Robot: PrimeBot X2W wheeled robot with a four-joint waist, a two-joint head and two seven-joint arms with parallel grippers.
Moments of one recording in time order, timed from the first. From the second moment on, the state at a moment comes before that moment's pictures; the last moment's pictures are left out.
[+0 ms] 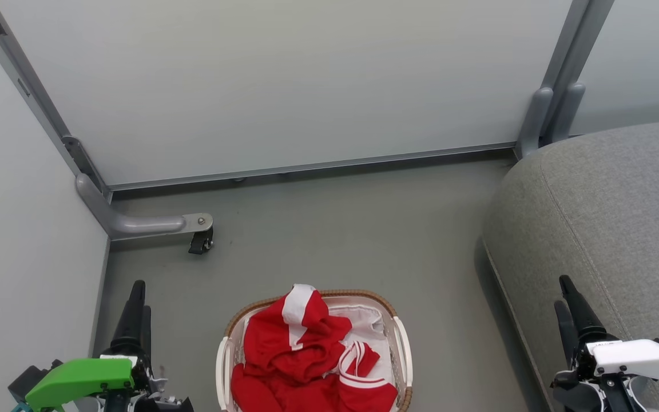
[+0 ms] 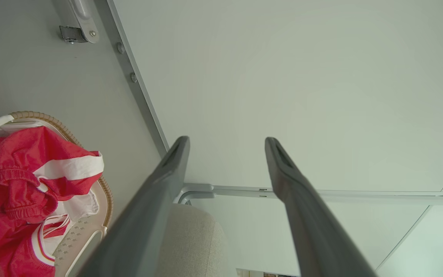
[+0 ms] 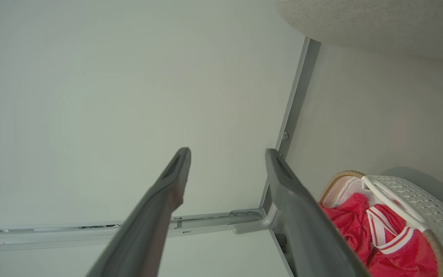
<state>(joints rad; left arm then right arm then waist) -0.05 0.04 0.04 0.28 -1.56 -0.13 0.05 -0.06 -0.03 -0.10 0.30 1.52 0.13 0.05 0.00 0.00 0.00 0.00</state>
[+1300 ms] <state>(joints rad) -0.05 0.04 -0.07 0.23 -0.84 -0.10 -0.10 -0.03 -0.04 -0.08 0.18 0.70 0.13 -0.10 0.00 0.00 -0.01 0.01</state>
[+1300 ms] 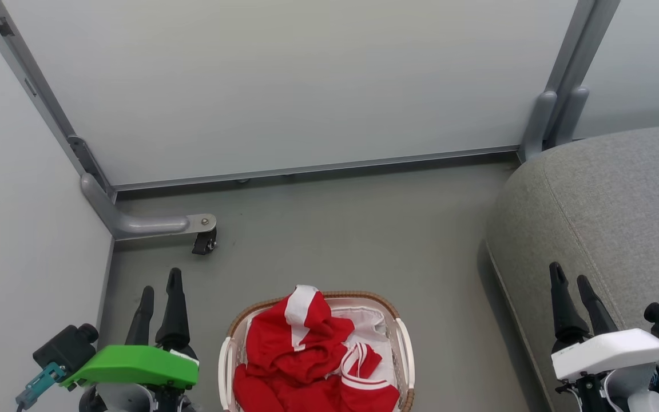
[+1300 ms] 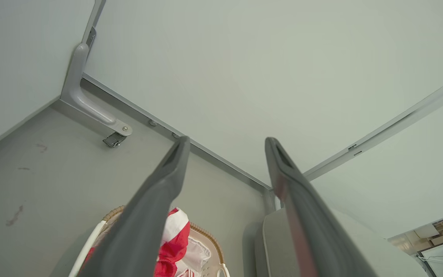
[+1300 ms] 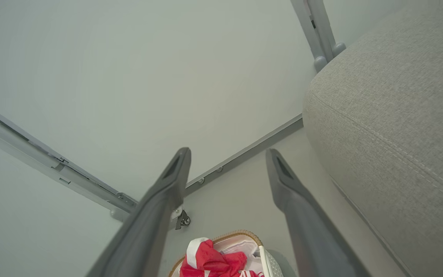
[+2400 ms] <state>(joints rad) -0.03 0.04 -0.10 0.29 -0.48 -0.09 -0.19 -0.01 -0.04 -0.06 0.20 0.28 0.13 -0.19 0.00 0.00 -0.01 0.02</state>
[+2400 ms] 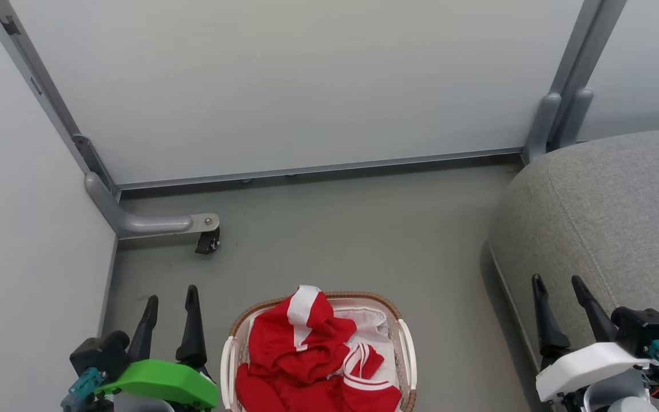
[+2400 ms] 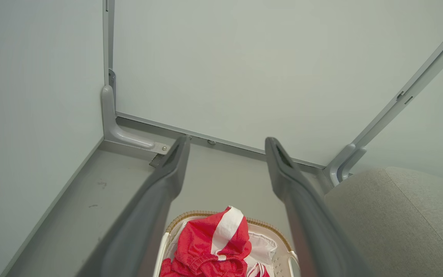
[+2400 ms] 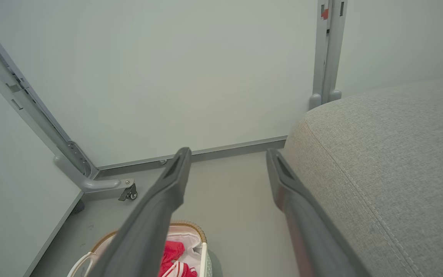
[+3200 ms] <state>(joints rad) -0.02 0.05 -0.11 0.35 -0.30 -0.08 -0.24 0.01 -0.05 -0.05 0.21 0.06 0.13 -0.23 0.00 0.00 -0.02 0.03</state>
